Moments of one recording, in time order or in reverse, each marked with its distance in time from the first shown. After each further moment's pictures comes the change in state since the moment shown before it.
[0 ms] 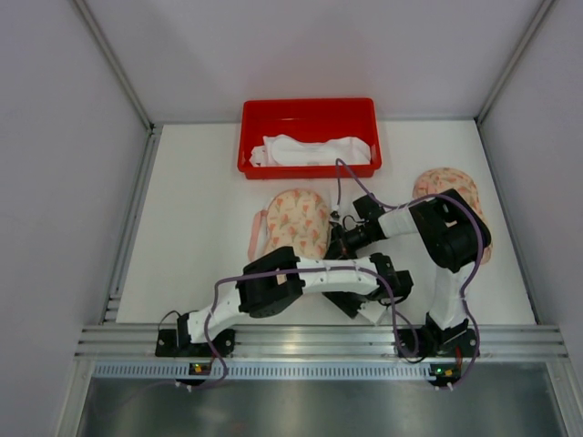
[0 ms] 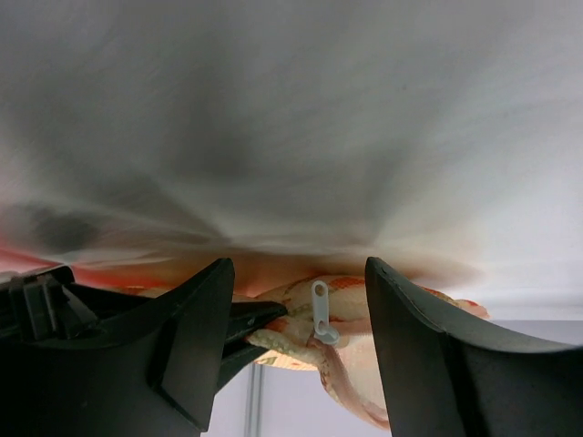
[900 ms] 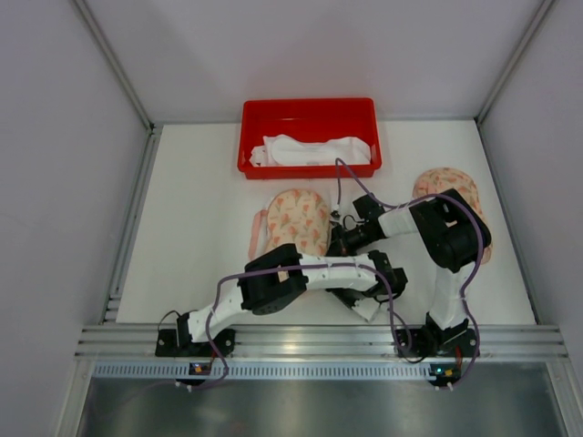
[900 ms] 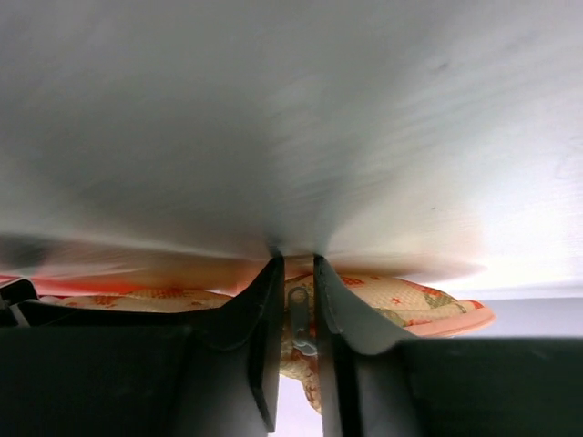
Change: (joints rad) left arm 0.032 0.031 -0.020 -0.019 -0.011 0.014; right arm 0.000 -0.001 0.005 -0.019 0.029 -0.031
